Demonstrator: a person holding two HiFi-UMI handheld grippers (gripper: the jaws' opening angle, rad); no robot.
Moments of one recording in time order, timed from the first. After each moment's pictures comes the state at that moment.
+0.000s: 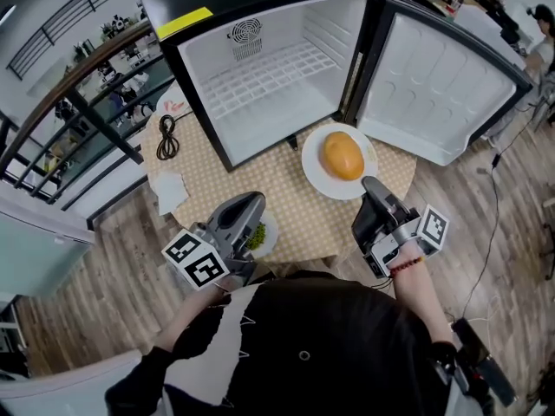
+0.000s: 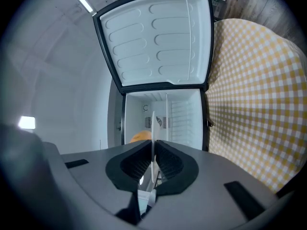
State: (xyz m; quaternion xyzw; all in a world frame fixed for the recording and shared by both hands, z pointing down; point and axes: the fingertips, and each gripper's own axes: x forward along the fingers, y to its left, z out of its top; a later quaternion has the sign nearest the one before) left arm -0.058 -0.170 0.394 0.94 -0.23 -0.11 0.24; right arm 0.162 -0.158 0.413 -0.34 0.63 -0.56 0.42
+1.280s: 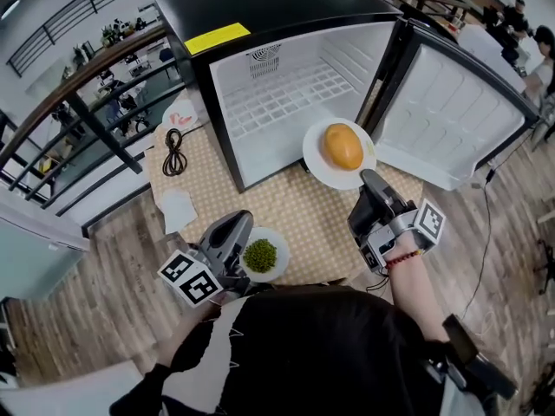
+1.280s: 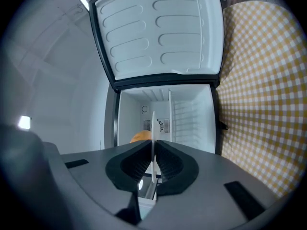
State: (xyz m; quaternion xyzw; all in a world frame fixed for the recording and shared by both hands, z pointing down) left arm -0.121 -0.206 0.408 0.92 -0.27 -0.14 0.26; right arm 0.134 -0.234 0.392 -0.35 0.62 -0.55 0.44
